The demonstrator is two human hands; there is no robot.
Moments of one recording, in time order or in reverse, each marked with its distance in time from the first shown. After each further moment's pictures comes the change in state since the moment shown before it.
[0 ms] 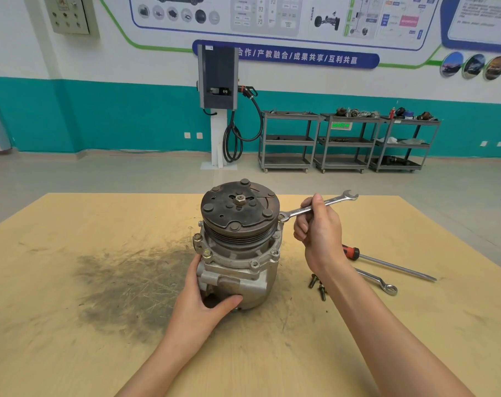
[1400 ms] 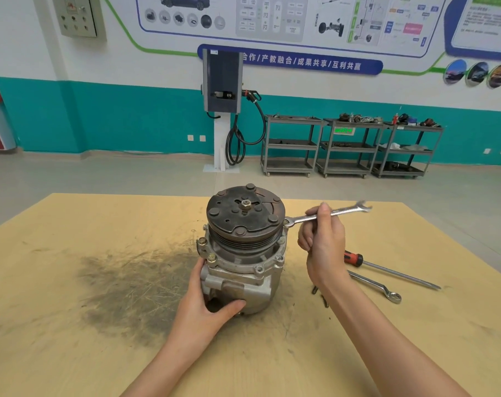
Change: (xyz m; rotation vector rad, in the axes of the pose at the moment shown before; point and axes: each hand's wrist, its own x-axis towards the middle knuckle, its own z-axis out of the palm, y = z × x) left_hand 0.001 -0.003 0.000 0.018 -0.008 -0.029; right_hand -0.005 0.010 0.000 0.016 0.015 -0.138
